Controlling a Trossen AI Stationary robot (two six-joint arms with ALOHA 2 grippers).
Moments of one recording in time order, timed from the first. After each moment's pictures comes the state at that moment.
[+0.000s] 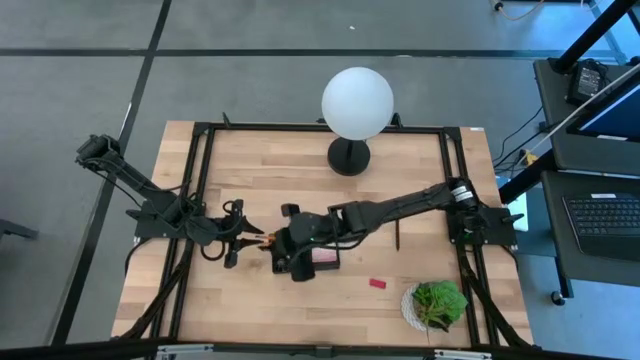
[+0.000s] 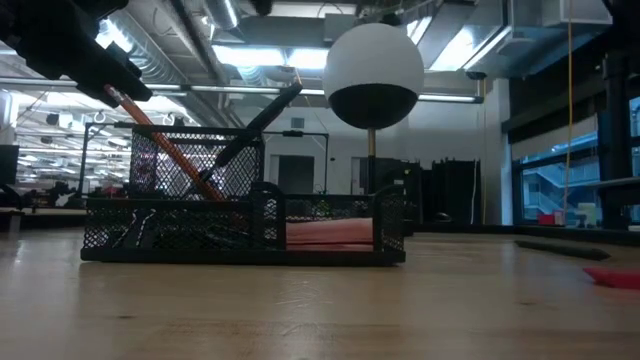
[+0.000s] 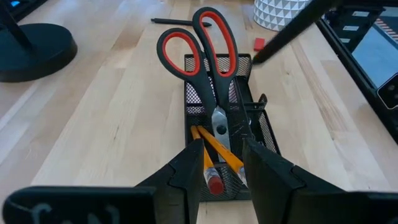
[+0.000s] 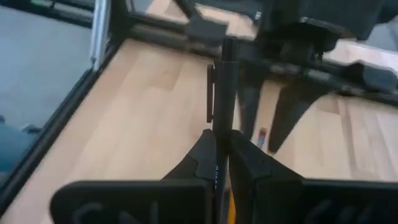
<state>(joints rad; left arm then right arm) -0.56 0.82 0.38 -0.13 -0.50 -0.38 0.24 2.09 1.89 -0.38 0.07 -0.09</state>
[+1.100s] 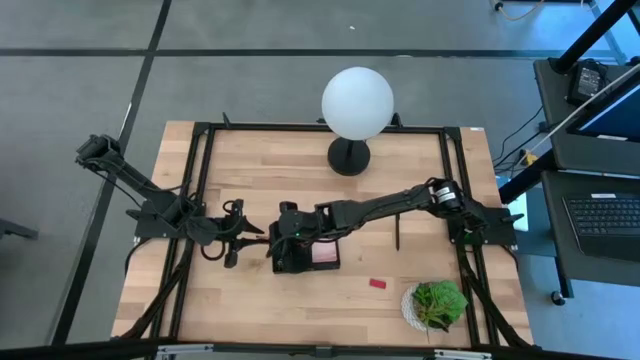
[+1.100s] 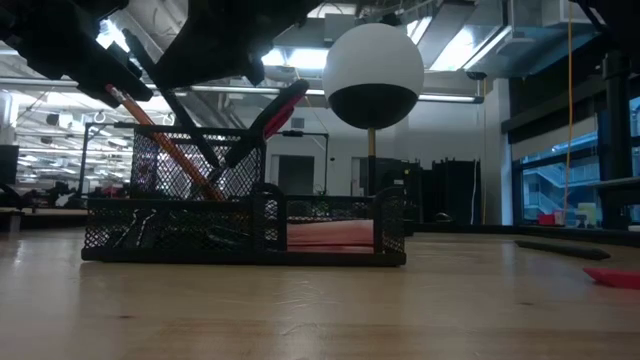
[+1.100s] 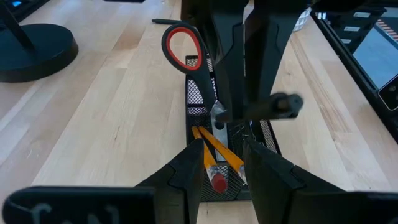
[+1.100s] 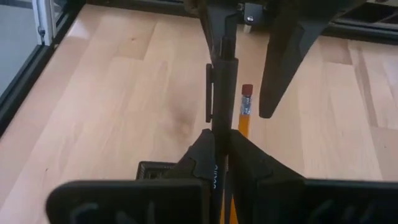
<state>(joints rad) -0.56 0.82 0.38 -0.13 -0.50 -0.38 0.18 2.21 1.90 -0.39 0.05 0.00</state>
